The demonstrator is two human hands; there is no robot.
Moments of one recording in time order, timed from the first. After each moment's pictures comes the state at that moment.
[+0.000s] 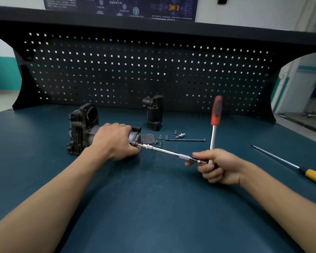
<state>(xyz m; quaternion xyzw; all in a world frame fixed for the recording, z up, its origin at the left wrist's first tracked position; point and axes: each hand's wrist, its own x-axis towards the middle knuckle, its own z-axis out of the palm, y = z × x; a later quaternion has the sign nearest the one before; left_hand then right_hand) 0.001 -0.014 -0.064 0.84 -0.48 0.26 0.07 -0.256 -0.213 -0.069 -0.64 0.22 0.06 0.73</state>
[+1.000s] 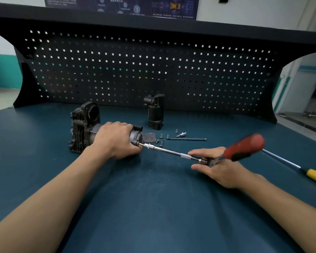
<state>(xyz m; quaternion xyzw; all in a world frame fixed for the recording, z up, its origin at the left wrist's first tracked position) 0.003 -0.014 -0.065 0.84 -0.47 0.24 0.07 -0.269 -0.210 -0.090 -0.94 0.07 -0.24 0.22</state>
